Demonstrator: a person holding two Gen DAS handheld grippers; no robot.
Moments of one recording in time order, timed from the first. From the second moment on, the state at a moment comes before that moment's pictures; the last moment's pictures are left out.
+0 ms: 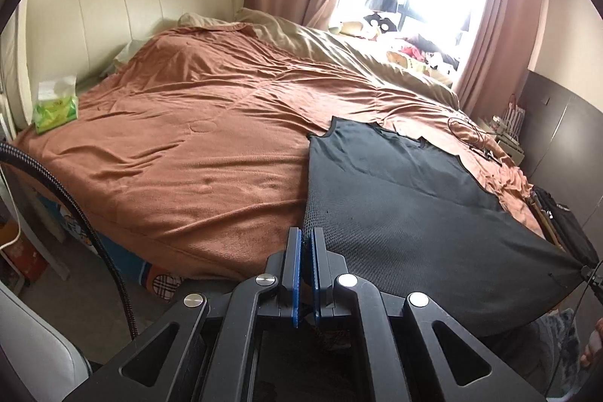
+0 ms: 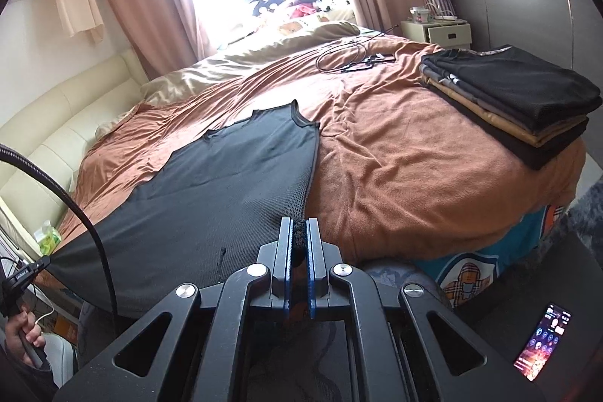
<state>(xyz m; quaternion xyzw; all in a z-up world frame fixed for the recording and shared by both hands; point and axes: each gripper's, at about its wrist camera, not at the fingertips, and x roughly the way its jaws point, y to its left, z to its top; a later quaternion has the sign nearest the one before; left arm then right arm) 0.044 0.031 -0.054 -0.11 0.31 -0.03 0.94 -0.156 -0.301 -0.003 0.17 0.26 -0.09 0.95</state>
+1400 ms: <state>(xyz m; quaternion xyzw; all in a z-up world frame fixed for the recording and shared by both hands) 0.172 0.010 -0.047 -0.09 0.35 -0.02 0.93 -0.021 -0.330 0.011 0.16 0.30 -0.11 0.93</state>
